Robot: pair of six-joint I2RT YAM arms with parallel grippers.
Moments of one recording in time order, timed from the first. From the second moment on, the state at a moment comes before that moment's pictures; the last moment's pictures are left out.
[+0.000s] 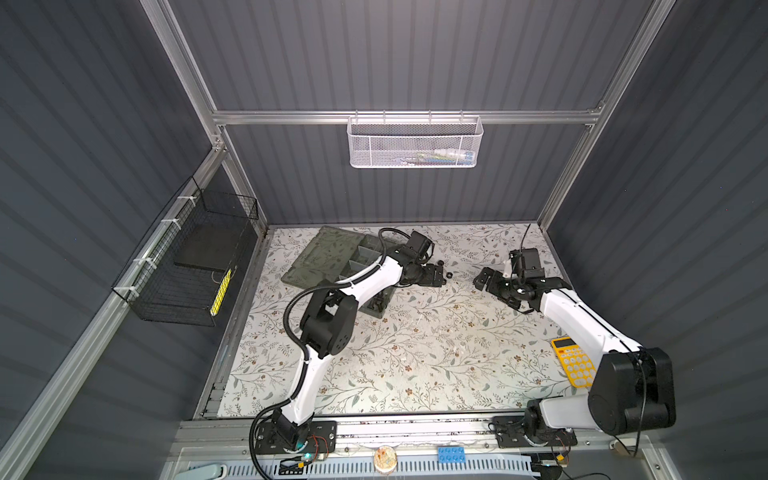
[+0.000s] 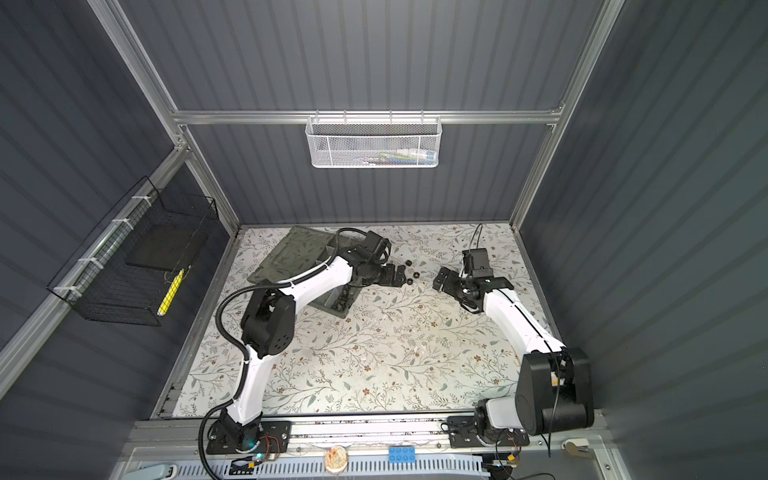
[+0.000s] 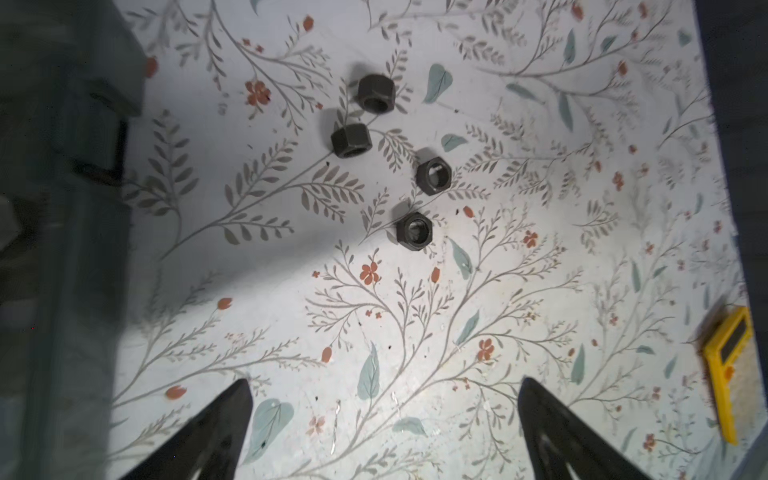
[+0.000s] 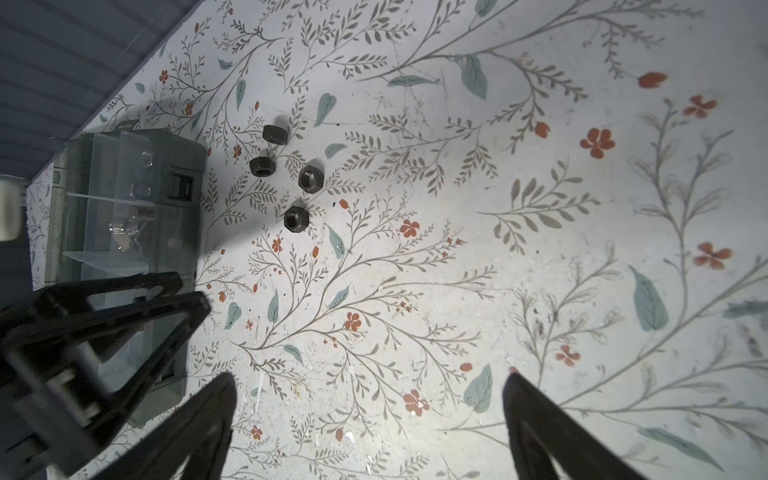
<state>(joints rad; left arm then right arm) -0.72 2.28 1.93 -0.64 0.16 -0.43 0.11 1.37 0.95 -0.50 -0.17 0.55</state>
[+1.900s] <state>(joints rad) -0.83 2.63 2.33 -0.64 -0.11 -0.36 -0.02 1.34 0.81 -0.34 -0.44 0.67</state>
